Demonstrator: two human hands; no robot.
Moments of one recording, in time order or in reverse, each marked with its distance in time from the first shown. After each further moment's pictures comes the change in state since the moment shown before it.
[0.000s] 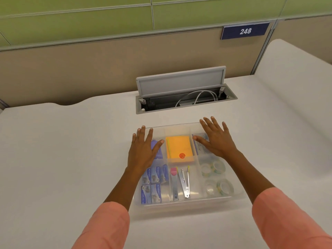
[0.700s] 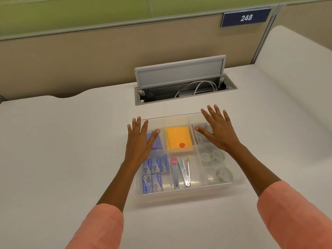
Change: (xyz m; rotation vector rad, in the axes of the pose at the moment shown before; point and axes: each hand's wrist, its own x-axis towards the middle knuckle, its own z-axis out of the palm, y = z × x) left_hand -0.017 0.005 -0.018 -0.220 0.058 -0.022; right_hand -0.021 -0.005 -0.012 0.110 0.067 -0.022
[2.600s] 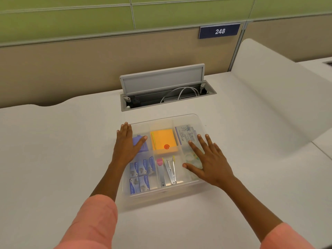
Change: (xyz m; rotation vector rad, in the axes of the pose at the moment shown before) left_hand 0.013 -0.018 0.017 0.054 -0.044 0.004; right_hand -0.109 -0.011 0.010 -0.096 -0.101 0.027
